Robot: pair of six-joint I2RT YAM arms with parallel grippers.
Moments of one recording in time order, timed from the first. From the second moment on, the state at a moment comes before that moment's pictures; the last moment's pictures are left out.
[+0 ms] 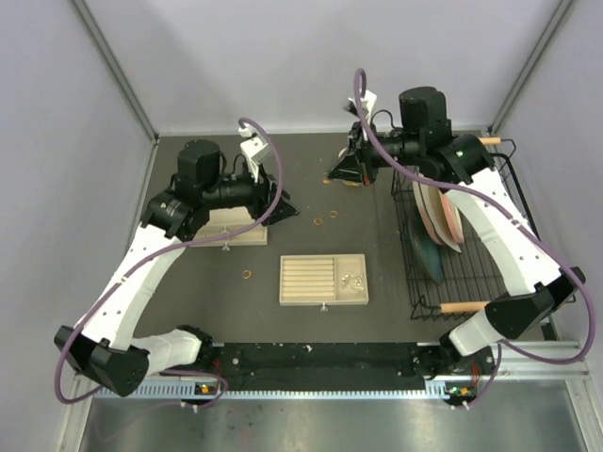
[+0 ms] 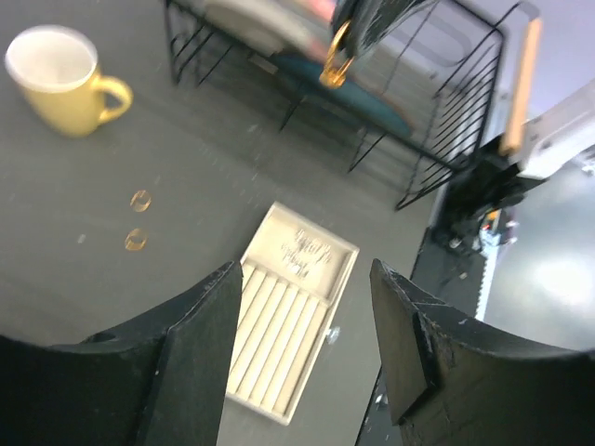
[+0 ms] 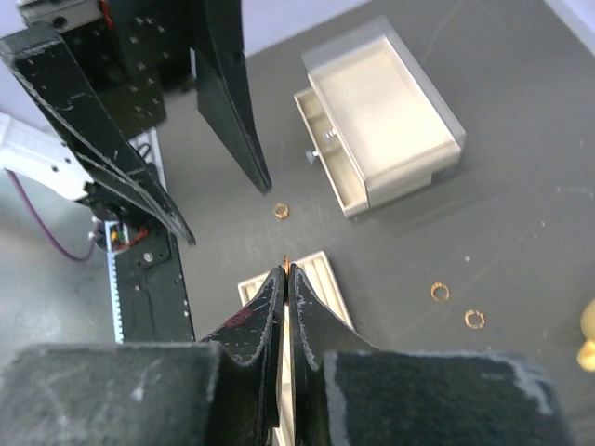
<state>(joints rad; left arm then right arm) -0.41 1.20 1.38 -0.62 0.72 0.02 0.53 1.52 1.85 -0.82 -0.73 -0.12</state>
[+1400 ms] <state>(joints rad) -0.40 1.18 1.24 0.00 0.90 -0.45 0.56 1.53 1.79 -0.49 -0.97 0.21</state>
